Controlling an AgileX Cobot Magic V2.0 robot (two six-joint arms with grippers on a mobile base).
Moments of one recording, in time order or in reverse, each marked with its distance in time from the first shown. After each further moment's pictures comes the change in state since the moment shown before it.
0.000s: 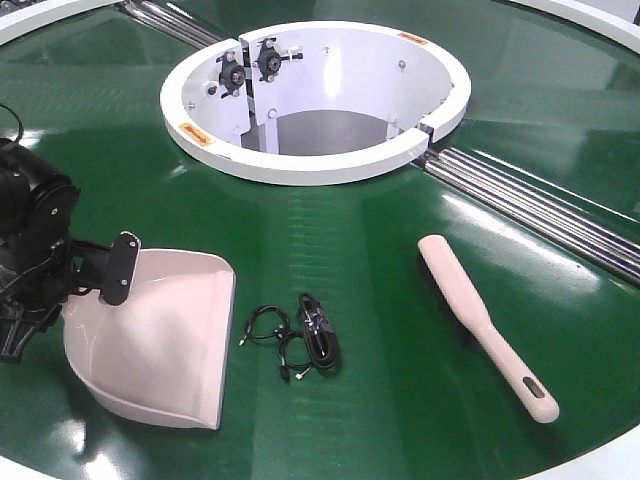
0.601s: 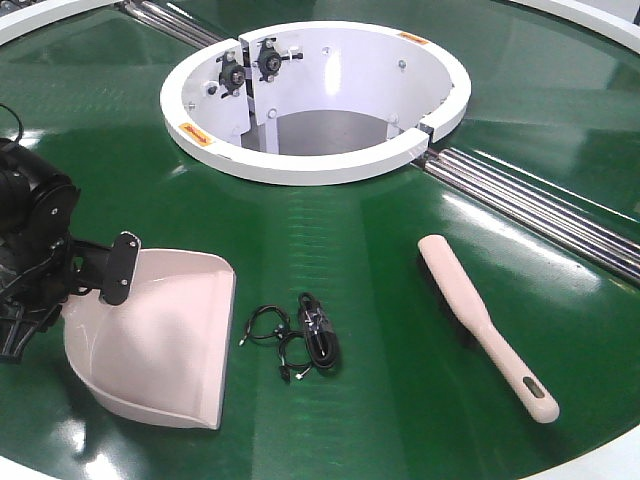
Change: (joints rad) left arm 0.000 0.000 0.000 -0.001 0.000 0.000; right arm 0.000 0.000 0.000 0.000 0.000 0.000
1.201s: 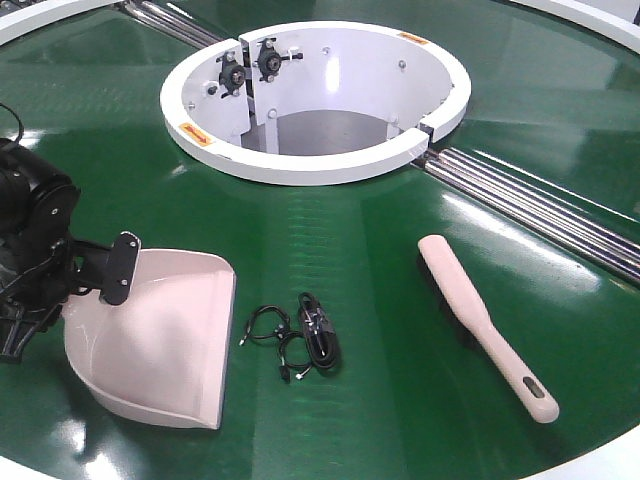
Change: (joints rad) left arm 0.000 0.000 0.000 0.000 0.000 0.000; right arm 0.000 0.201 -0.303 0.177 0.032 0.024
